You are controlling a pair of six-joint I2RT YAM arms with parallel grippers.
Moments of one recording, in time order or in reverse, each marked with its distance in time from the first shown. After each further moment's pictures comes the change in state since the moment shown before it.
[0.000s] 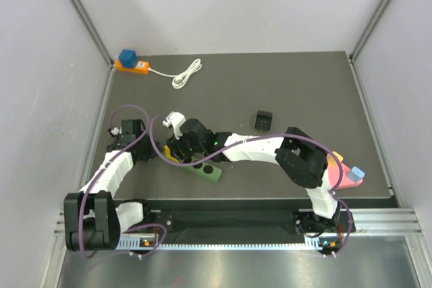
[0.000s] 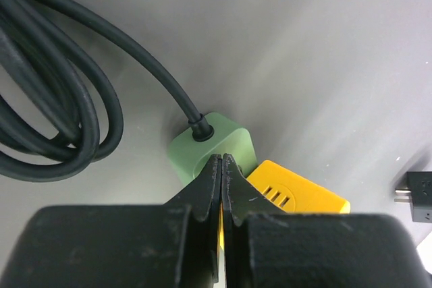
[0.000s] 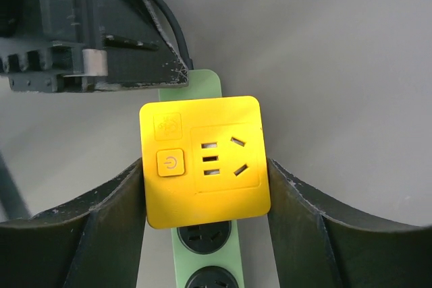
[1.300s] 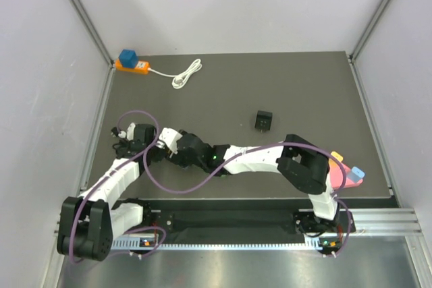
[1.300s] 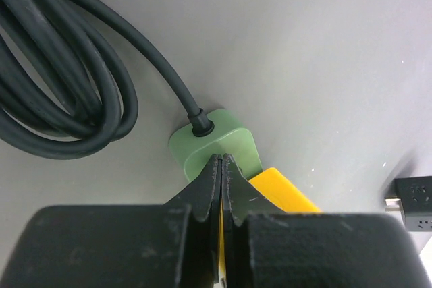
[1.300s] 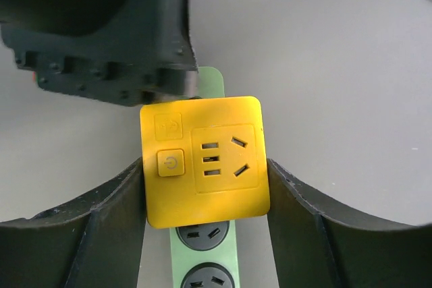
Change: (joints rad) left arm -0.195 -0.048 -0.107 0.146 -0.163 -0.165; right arm 0.091 -0.044 -0.080 0.050 0.221 -0.320
